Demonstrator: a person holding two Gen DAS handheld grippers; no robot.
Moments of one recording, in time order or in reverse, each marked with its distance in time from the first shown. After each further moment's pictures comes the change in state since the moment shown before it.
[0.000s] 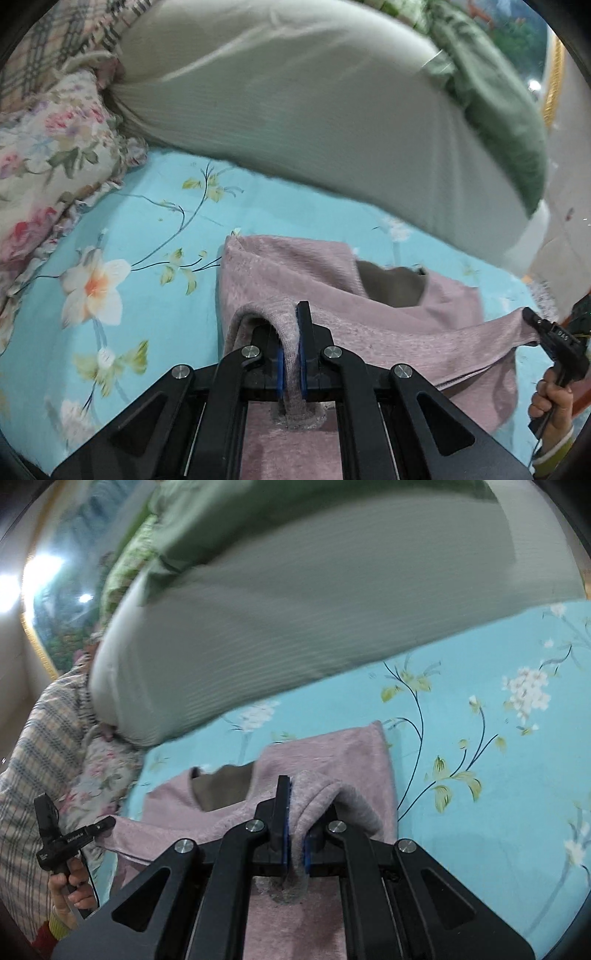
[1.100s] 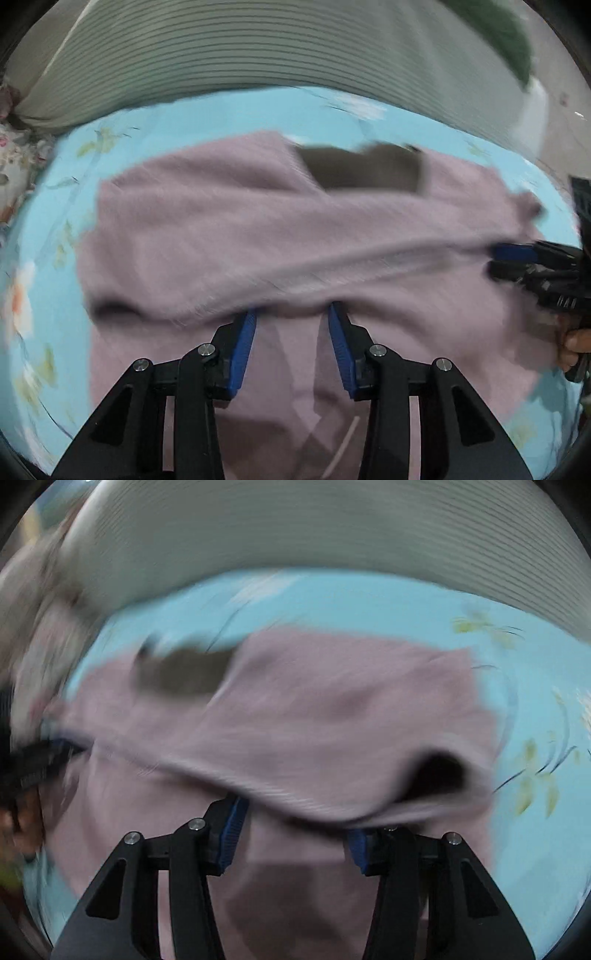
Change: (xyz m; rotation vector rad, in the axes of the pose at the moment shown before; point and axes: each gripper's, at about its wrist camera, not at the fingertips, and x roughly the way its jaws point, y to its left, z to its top) left arm 0.100 -0.070 -0.048 0.290 0.230 0.054; right arm 0.074 0.021 -0.015 -0.192 0.201 -0.197
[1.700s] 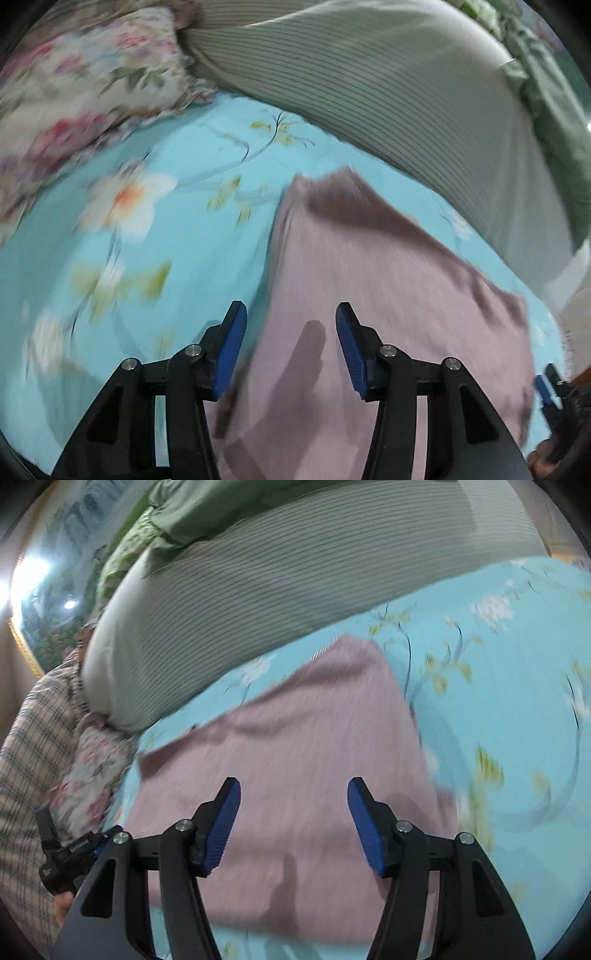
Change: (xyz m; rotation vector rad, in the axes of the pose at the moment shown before) left arm -0.078 0.078 -0.073 -0.515 -0.197 0.042; right arm -0.124 0.022 -0.133 0.251 -0.222 0.164
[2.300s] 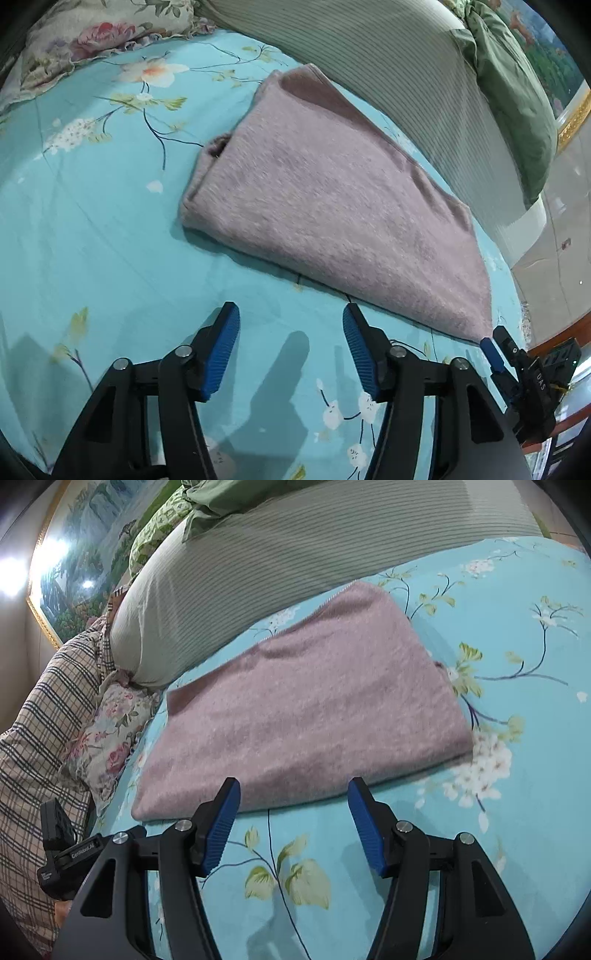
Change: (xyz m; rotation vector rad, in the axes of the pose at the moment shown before) left arm -0.066 0.005 -0.127 -0.036 0.157 -0.150; right arm -0.024 0.010 -0.063 -0.045 0.079 0.034
